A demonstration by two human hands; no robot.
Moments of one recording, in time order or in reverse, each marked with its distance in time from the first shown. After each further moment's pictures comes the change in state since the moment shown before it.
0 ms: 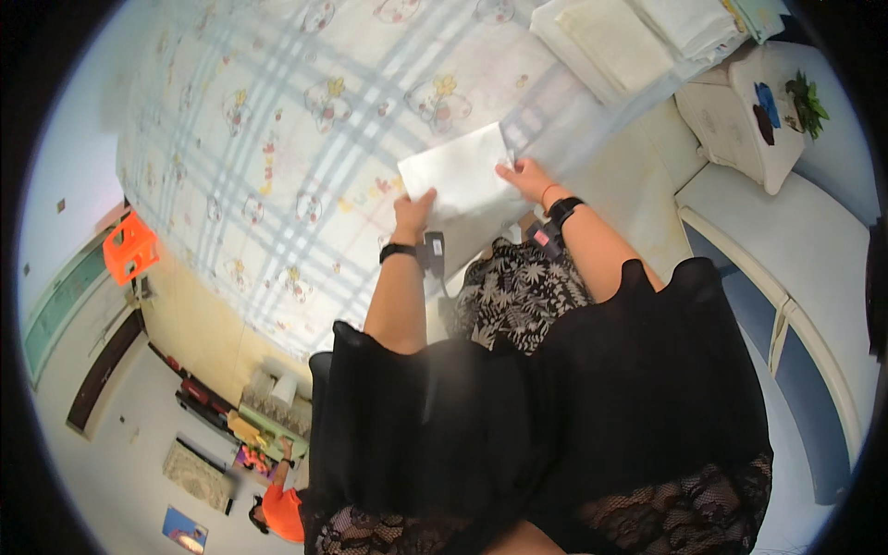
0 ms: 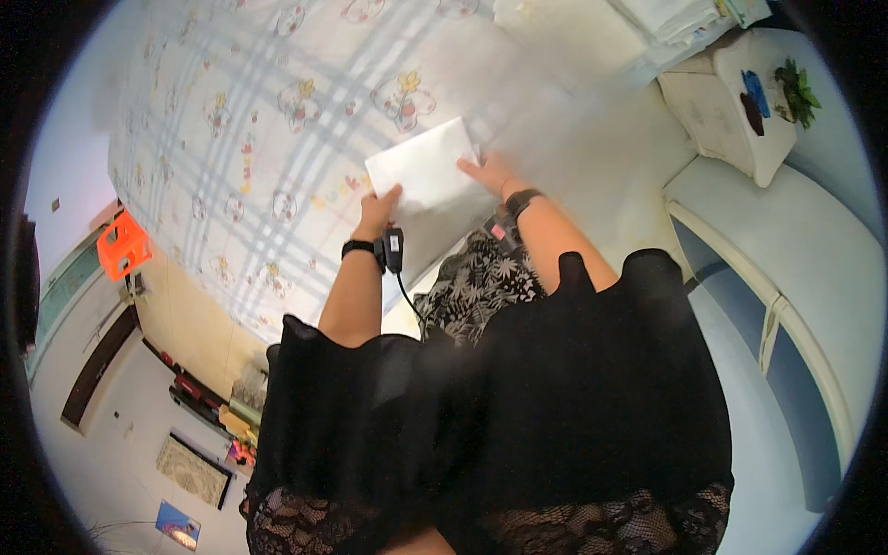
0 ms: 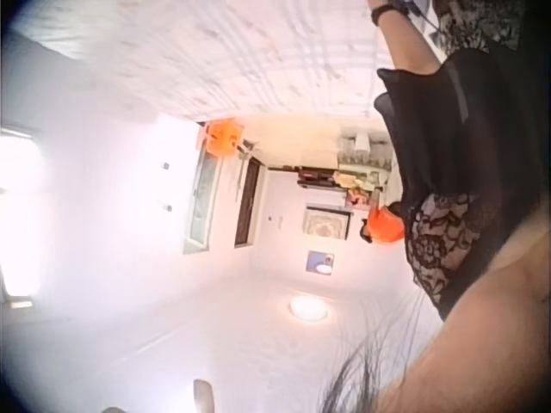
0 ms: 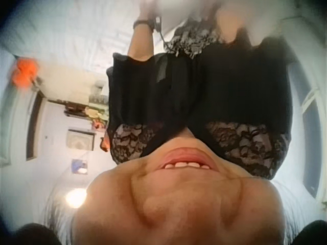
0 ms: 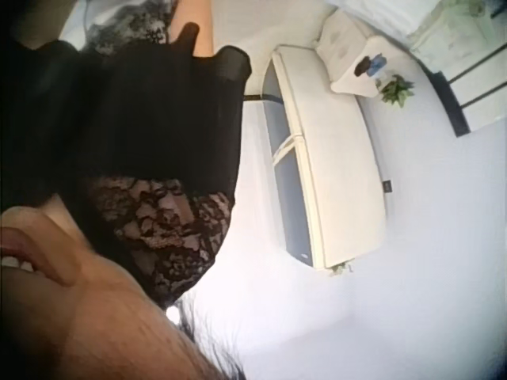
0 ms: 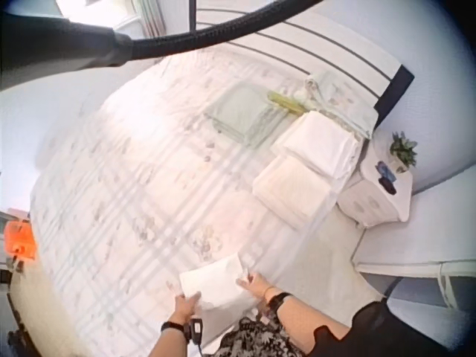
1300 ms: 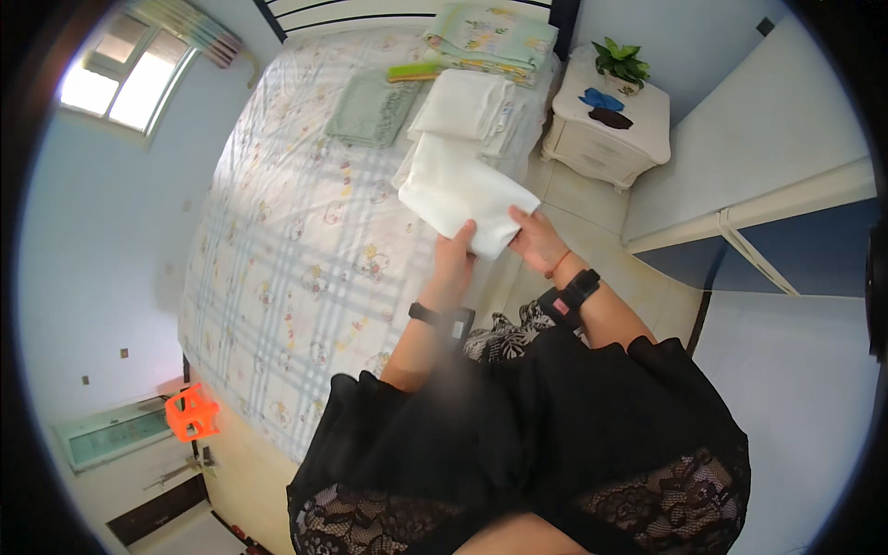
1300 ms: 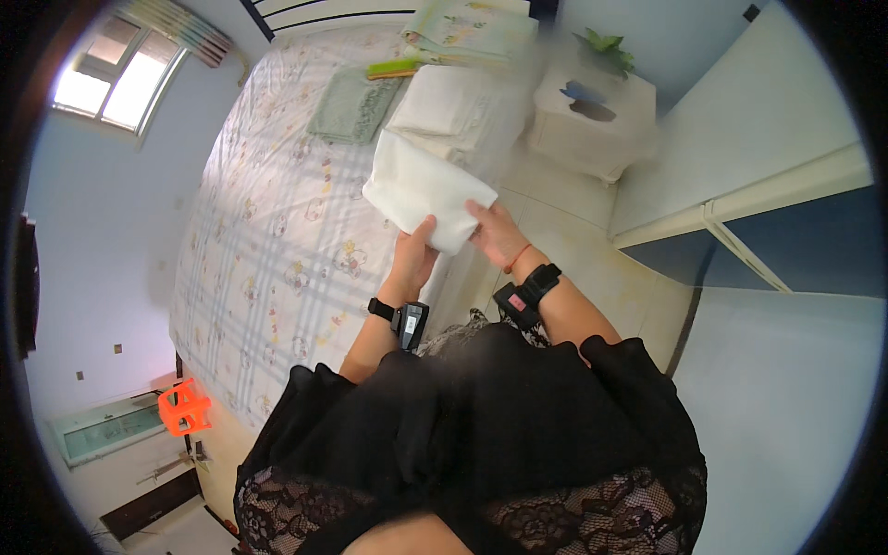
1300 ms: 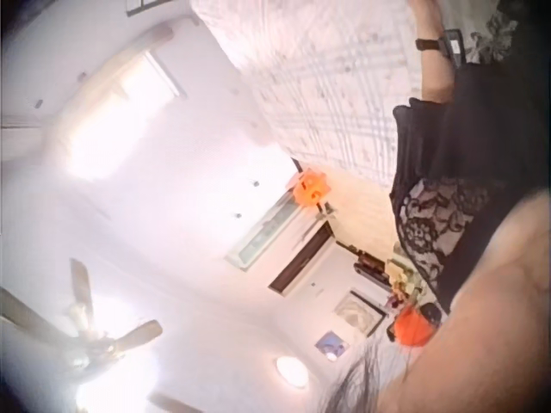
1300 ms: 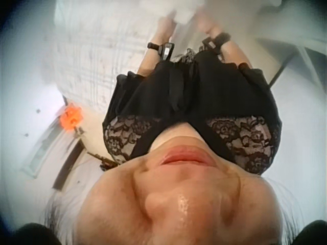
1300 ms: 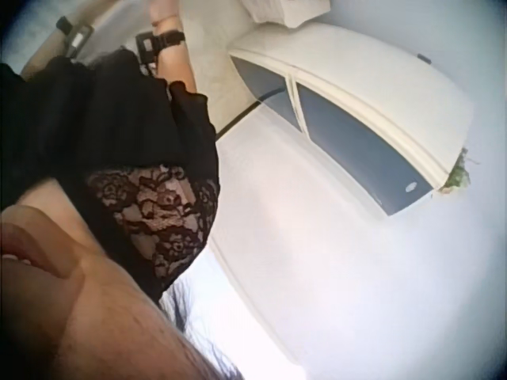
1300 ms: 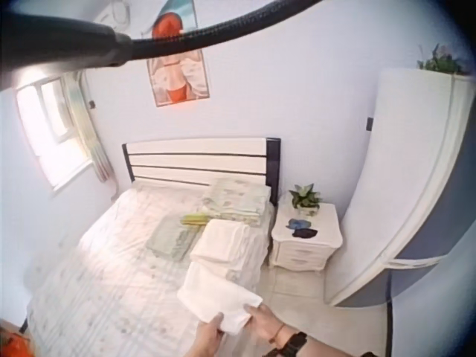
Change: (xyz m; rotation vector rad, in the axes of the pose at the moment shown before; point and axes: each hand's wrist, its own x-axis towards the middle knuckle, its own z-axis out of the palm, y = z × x) left_hand -0.303 0.132 0.259 -0.379 -0.827 0.535; right_hand -0.300 0.001 -0.215 1.252 -0.036 -0.738
